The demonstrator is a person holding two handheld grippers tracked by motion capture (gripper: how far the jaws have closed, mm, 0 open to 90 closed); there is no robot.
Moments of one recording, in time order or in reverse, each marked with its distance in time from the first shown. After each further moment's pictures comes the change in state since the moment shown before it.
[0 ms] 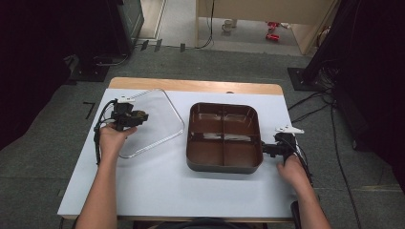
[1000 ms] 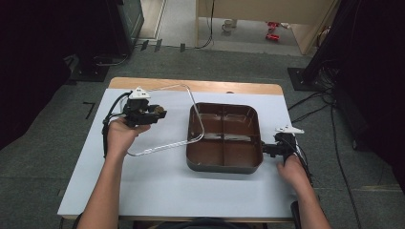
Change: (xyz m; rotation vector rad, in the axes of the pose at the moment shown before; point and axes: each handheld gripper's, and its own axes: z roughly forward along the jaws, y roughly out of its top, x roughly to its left) left arm -0.071 0.043 -0.033 -0.074 -0.170 0.173; right arm 0.000 0.000 0.000 0.001 0.000 0.001
